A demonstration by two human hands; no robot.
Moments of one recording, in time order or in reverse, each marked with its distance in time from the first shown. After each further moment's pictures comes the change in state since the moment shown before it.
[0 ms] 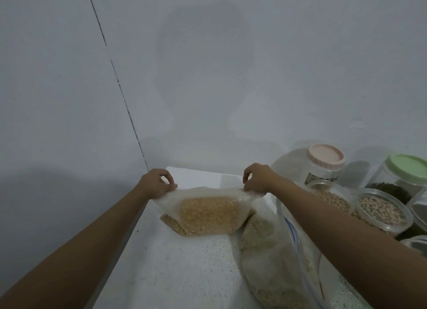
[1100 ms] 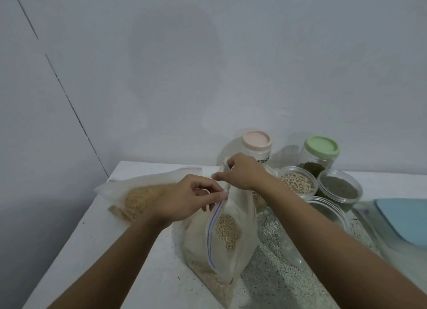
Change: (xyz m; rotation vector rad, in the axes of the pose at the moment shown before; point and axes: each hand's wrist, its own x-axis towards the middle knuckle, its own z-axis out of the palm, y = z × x) left_hand -0.170 0.188 0.095 -0.511 -0.486 0.505; right_hand -0.143 0.044 -0.060 0.139 0.156 0.049
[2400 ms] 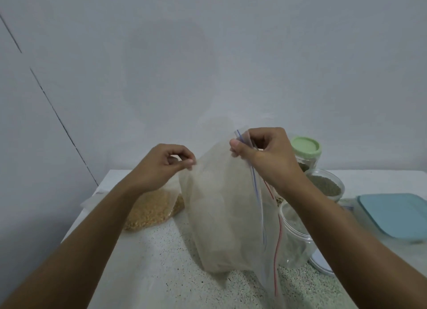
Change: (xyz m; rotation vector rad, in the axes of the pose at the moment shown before) left_hand 0.030 0.033 -0.041 0.328 0.213 0.164; right_hand -0.064 0.019 -0.064 0.672 0.424 -0.382
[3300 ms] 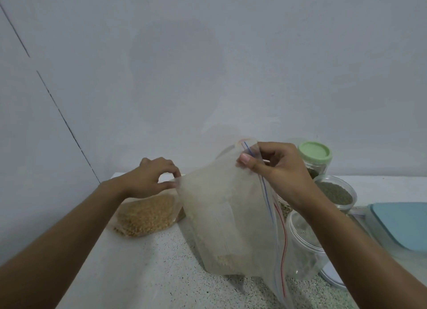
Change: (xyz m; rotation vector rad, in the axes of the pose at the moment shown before) left_hand 0.009 -0.065 -0.043 0.618 -0.333 -0.043; right_hand -0.004 0.015 -0.005 0.112 -0.101 0.003
